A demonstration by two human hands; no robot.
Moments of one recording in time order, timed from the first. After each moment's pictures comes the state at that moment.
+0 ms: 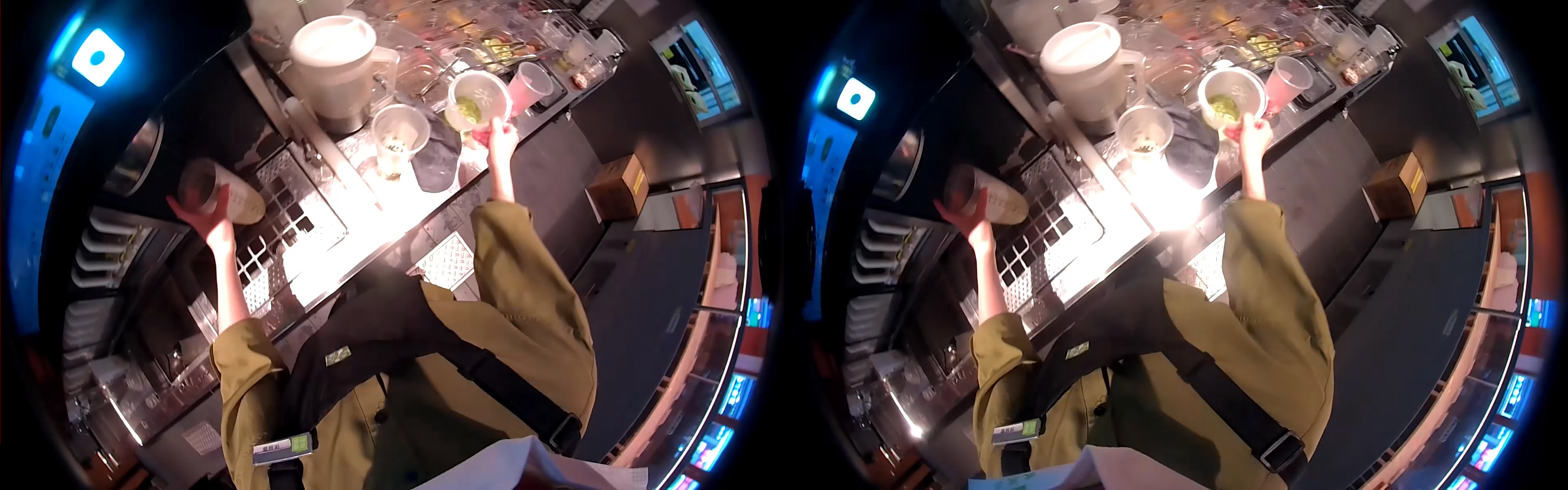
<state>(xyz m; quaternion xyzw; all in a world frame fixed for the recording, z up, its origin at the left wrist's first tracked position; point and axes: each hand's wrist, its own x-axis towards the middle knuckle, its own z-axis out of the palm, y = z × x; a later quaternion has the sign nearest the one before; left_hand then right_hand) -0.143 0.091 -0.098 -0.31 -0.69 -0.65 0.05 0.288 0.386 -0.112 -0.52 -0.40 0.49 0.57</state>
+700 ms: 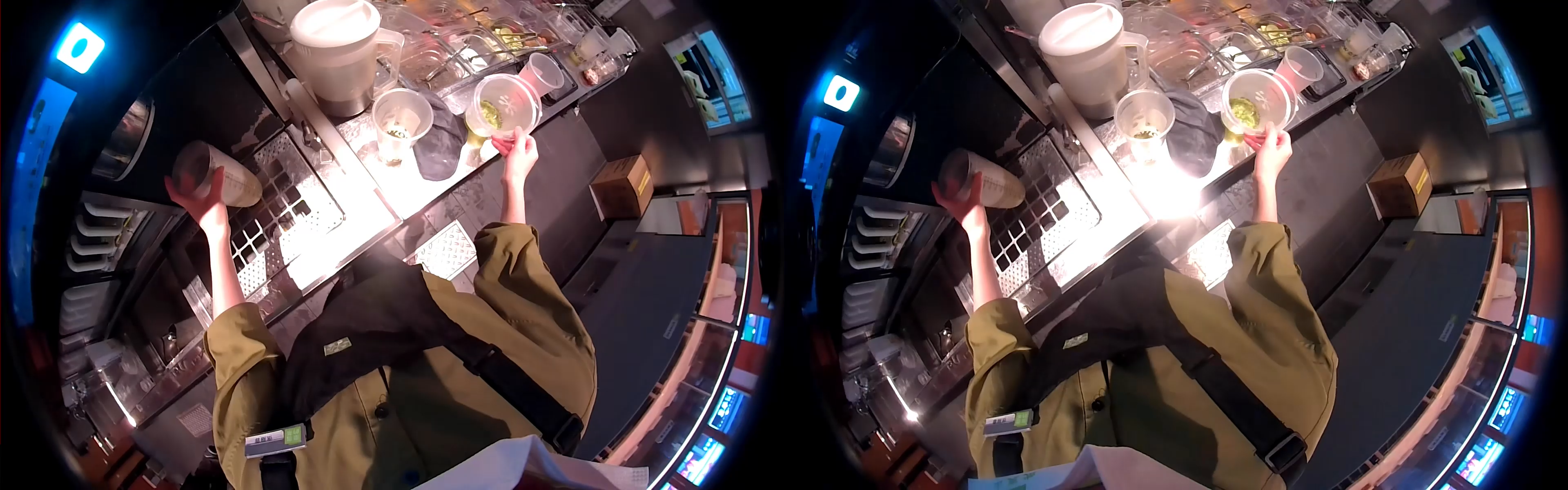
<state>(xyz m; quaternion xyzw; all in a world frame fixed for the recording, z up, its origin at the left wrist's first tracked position) -0.129 0.091 -0.086 -0.28 -0.71 -0.65 0.03 0.319 0.350 -0.111 -0.49 -0.38 0.48 0.62</state>
